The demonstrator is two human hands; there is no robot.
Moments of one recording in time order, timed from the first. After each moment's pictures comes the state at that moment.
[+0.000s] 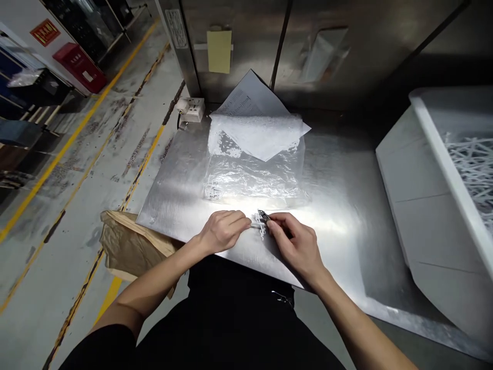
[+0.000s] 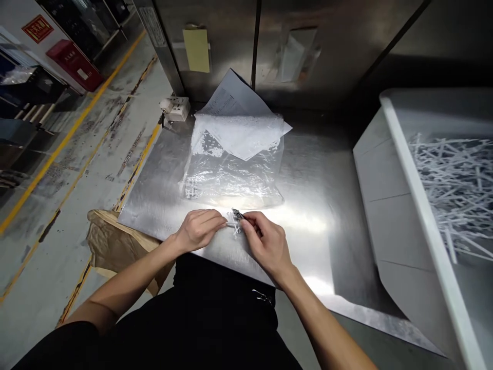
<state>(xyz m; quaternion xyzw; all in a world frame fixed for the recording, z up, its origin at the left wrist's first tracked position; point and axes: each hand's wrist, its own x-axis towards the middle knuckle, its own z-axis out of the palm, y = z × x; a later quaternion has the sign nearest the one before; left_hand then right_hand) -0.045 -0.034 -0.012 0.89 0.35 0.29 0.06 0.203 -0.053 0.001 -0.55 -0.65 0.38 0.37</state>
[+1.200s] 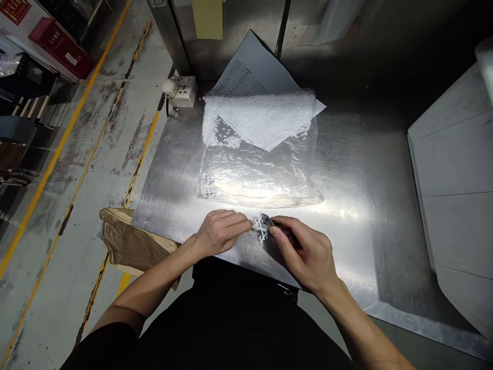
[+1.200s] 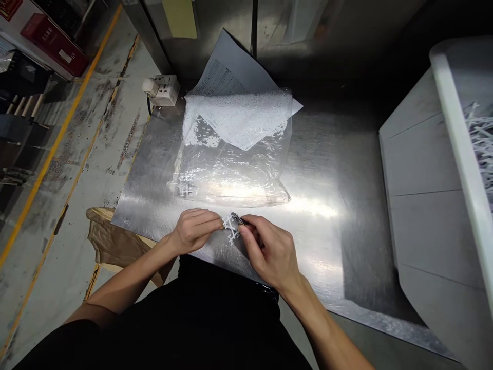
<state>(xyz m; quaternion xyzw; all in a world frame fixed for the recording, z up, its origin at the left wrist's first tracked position) -0.049 -0.031 -0.008 0.88 0.32 0.32 0.12 0.205 -0.059 0.010 -0.48 -0.73 0.28 0.40</state>
